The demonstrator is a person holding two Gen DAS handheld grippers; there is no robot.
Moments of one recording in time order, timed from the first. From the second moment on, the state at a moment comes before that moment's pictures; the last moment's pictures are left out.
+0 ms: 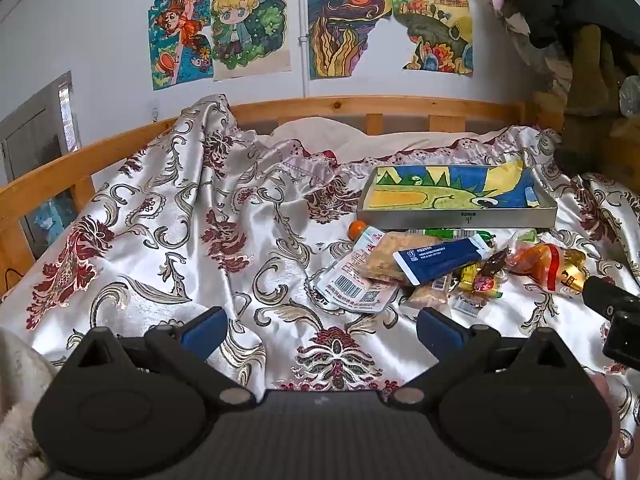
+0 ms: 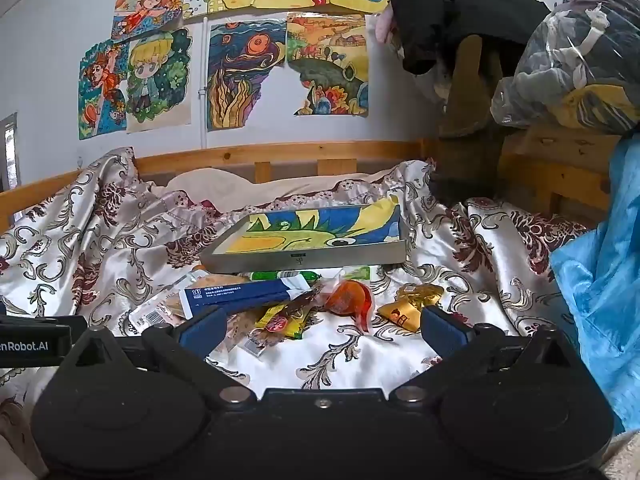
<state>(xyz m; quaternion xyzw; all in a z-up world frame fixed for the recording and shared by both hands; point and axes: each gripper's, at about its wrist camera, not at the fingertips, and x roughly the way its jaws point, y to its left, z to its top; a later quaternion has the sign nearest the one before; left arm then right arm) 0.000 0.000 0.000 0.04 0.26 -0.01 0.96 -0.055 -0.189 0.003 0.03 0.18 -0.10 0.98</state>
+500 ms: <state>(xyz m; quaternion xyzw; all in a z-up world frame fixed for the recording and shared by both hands) -0.001 0.000 0.000 0.04 0.27 -0.01 0.96 -0.054 -0.189 0.002 0.03 0.18 -0.10 0.98</state>
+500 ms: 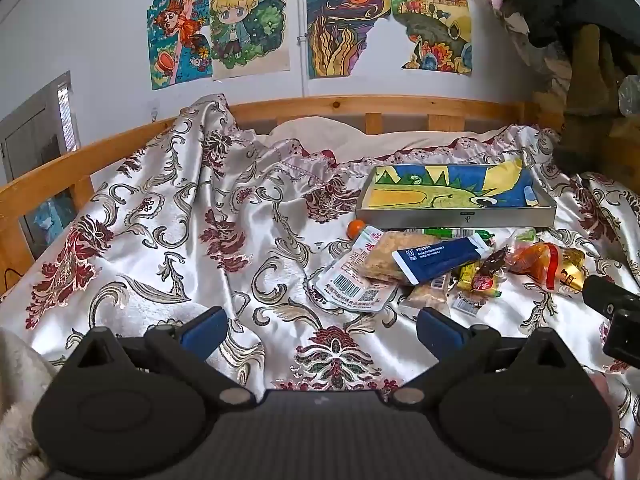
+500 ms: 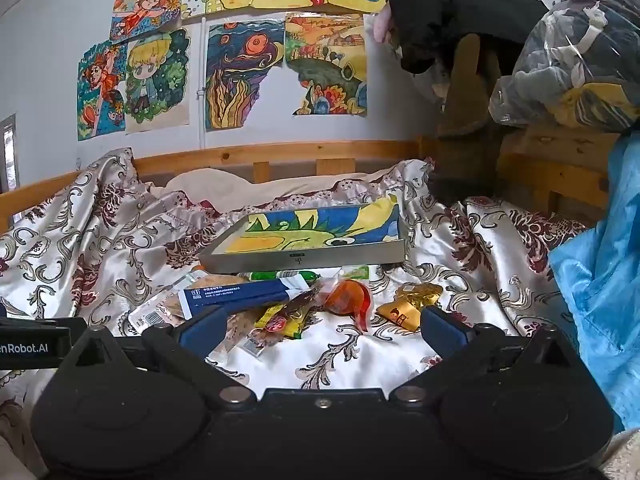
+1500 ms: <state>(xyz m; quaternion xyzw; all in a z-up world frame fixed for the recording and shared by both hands) 0.000 0.000 0.000 0.04 0.27 -0.01 0.96 -0.055 -0.191 0.004 0.03 0.19 -0.10 0.98</state>
